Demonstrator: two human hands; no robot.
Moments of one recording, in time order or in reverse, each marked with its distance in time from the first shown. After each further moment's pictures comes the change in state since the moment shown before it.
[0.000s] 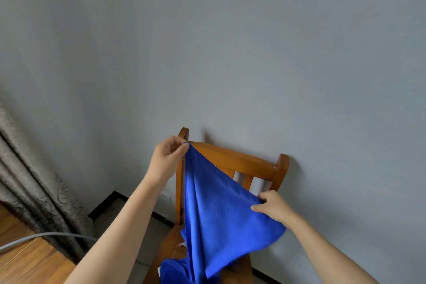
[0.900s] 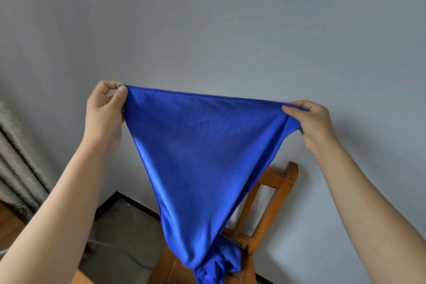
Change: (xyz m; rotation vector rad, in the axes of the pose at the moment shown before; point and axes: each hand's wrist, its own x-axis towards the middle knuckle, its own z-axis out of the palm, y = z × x) left_hand 0.042 0.094 -0.086 -0.130 0.338 0.232; right_hand -0.006 -0.148 -0.132 0.719 0.505 -0.465
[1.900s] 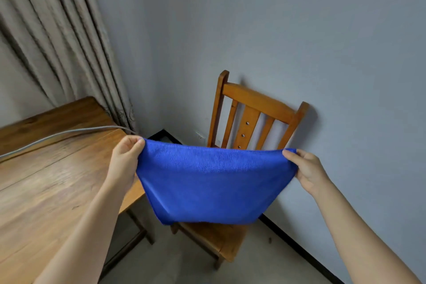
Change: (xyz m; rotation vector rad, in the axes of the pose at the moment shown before) left_hand -0.322 -0.015 -0.110 0.313 0.252 -0.377; right_hand -0.227 0.108 -0.095 0.050 -0.299 0.526
